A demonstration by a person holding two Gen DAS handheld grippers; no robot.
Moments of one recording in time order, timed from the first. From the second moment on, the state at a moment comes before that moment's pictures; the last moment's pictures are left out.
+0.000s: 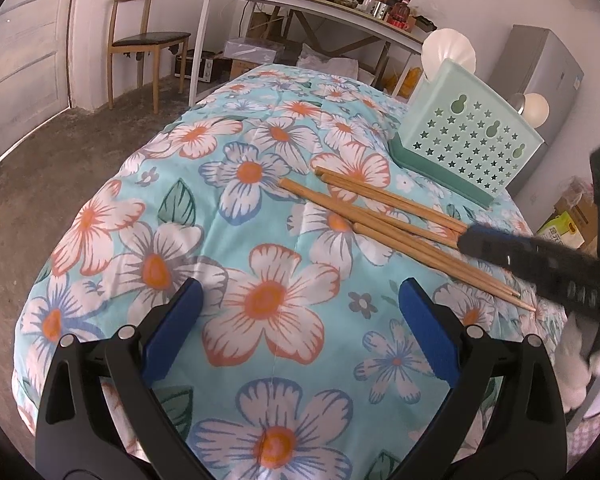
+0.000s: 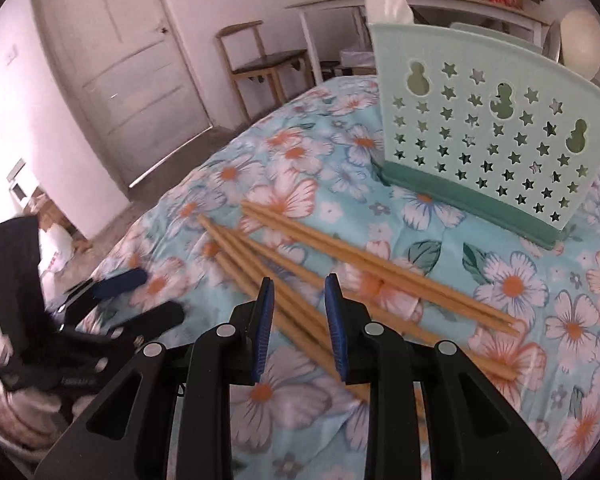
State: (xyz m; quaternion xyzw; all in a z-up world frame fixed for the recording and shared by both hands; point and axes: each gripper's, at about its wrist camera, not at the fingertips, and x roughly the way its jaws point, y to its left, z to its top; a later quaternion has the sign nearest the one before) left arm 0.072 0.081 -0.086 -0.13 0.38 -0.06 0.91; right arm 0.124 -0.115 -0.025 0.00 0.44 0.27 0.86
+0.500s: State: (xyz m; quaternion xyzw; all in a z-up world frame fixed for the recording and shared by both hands) left arm 0.062 0.085 -0.086 -0.13 0.39 -0.06 0.91; right arm 0.098 -0.118 -0.037 0.02 0.45 0.29 0.84
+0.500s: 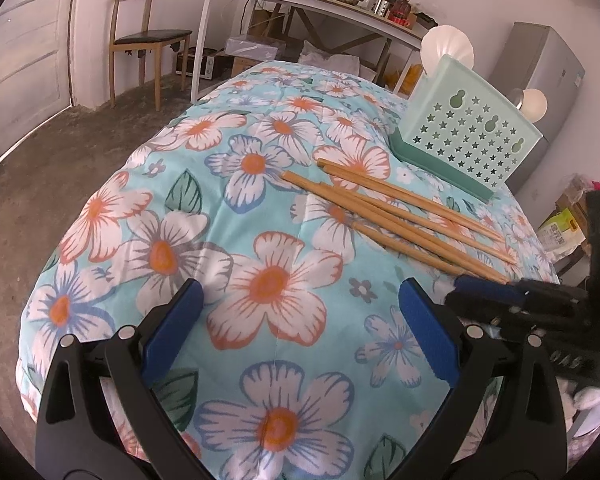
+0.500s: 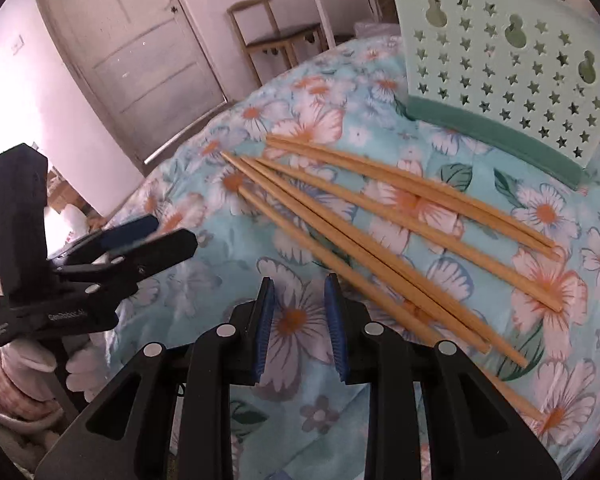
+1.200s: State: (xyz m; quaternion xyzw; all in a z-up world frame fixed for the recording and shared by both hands) left arm 0.047 0.073 -0.063 -0.09 0.33 -0.09 0.93; right arm 0.099 -0.170 -0.012 0.09 0.40 0.26 0.87
